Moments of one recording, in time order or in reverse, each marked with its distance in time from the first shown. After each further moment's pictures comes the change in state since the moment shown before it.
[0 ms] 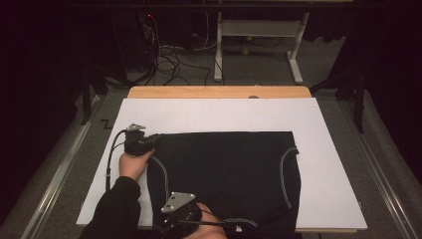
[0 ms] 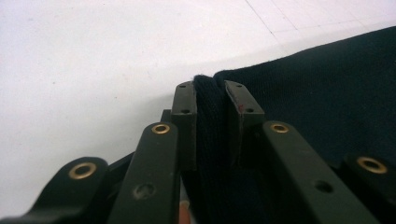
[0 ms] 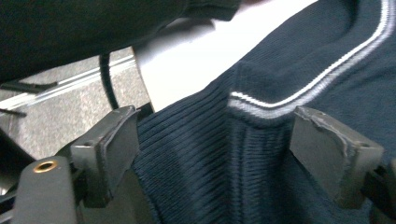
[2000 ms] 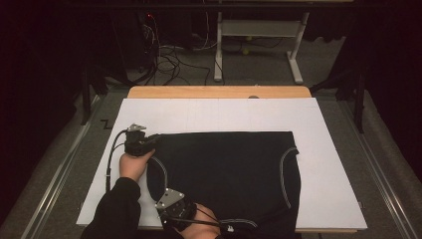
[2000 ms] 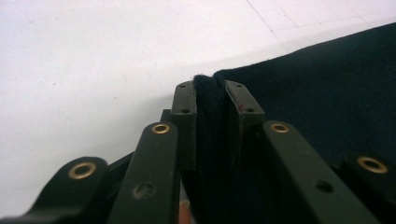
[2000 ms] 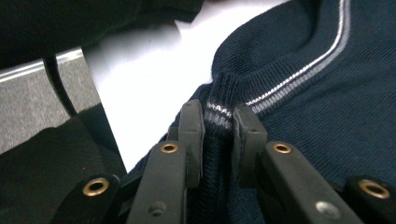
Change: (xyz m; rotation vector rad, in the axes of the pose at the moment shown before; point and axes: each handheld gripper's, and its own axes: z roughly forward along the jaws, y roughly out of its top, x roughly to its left) left arm -0.003 0.000 0.000 0.002 0.015 0.017; right arm 0.000 0.013 0.011 0.050 -0.158 -0.051
